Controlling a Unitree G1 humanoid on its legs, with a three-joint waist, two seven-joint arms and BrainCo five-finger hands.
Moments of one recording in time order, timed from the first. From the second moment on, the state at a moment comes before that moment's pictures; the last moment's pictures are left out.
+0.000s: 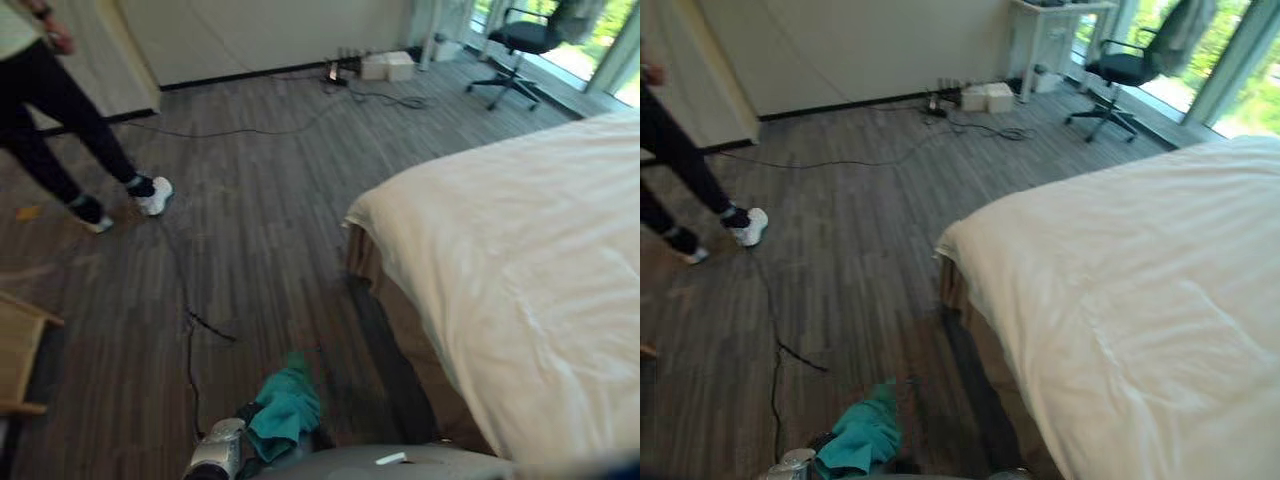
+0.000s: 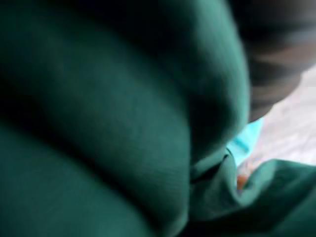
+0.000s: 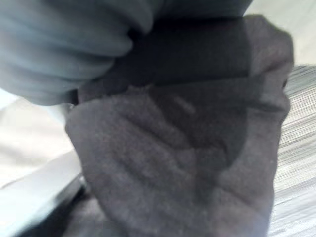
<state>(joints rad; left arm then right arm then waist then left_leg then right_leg) 0.08 0.11 0.12 0.94 0.04 0.16 -0.19 0.21 -0.12 -0.40 1.05 -0.24 0.08 0.09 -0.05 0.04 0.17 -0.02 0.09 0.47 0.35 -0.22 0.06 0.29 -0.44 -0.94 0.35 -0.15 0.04</state>
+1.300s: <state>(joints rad) 0.20 0.11 0.25 1.04 0.00 0.04 0.03 0.25 0.03 -0.47 1.04 0.17 -0.05 0.15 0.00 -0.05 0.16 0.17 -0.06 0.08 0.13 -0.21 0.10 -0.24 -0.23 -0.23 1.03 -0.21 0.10</state>
